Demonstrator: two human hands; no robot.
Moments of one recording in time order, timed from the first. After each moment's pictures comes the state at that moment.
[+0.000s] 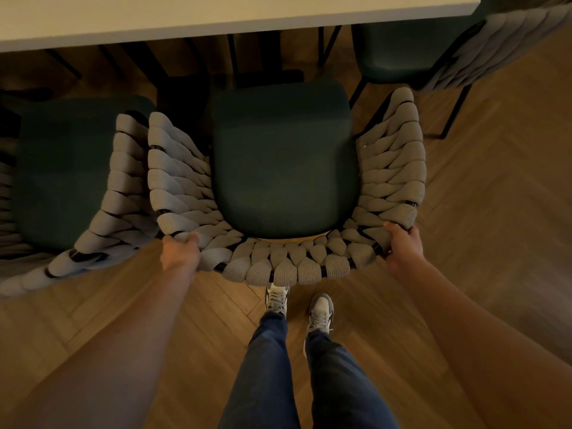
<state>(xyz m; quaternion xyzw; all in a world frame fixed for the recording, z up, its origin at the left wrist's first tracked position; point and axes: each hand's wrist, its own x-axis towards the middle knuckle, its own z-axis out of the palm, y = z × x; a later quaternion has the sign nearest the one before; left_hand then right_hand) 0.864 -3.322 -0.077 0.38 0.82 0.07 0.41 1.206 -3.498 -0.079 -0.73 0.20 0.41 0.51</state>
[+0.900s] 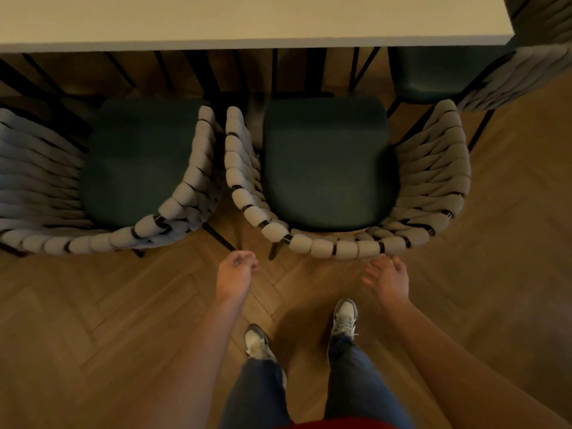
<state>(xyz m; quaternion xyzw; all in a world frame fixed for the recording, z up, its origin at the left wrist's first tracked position) 0.771 -3.413 -0.035 0.39 0.70 0.15 0.58 1.015 -3.537 -0.049 -0.72 0.14 0.44 0.51</state>
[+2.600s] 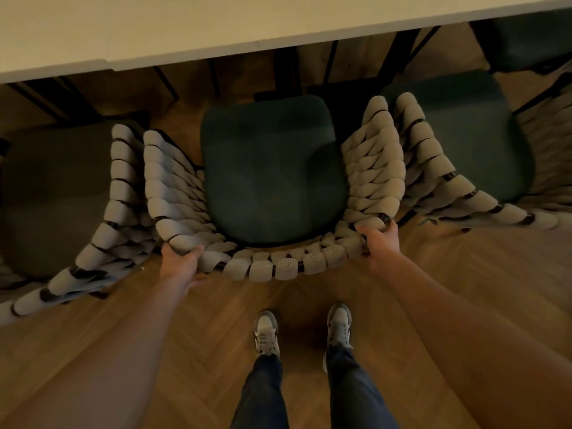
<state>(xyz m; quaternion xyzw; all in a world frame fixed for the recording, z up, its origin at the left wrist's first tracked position) 0.262 -3.045 -0.078 0.36 0.75 0.10 0.54 0.580 -3.225 -0.079 -0.75 0.14 0.41 0.50</state>
